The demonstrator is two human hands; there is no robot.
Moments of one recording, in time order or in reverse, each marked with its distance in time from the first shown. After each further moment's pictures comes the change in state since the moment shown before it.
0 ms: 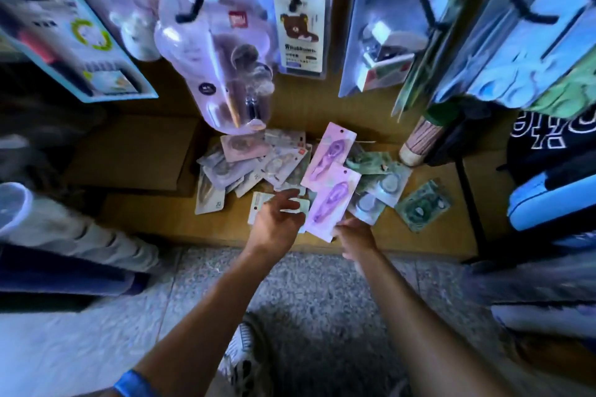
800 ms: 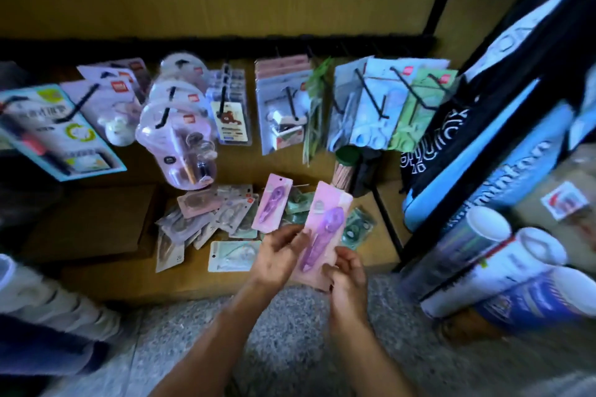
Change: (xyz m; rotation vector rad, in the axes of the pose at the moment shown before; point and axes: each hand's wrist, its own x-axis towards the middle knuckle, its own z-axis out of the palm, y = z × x) left_hand -0.107 0.094 0.044 -0.105 -0.244 0.173; right_hand -0.160 0.019 -0.050 1.074 0.310 -0.284
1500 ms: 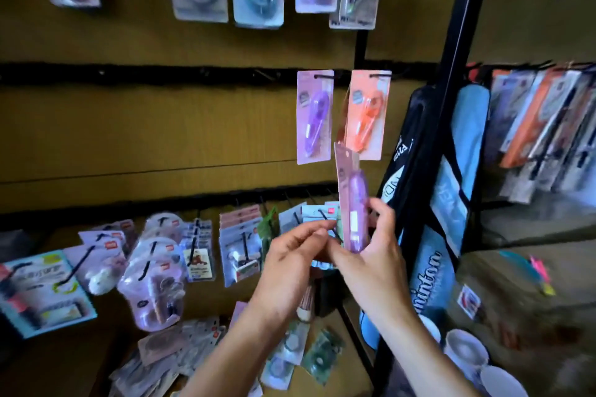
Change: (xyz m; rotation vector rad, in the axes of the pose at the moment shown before) left_hand -0.071 0.231 0.056 -0.262 -0.202 0.435; right_hand -0.082 -0.290 0.022 -0.627 0.008 -0.941
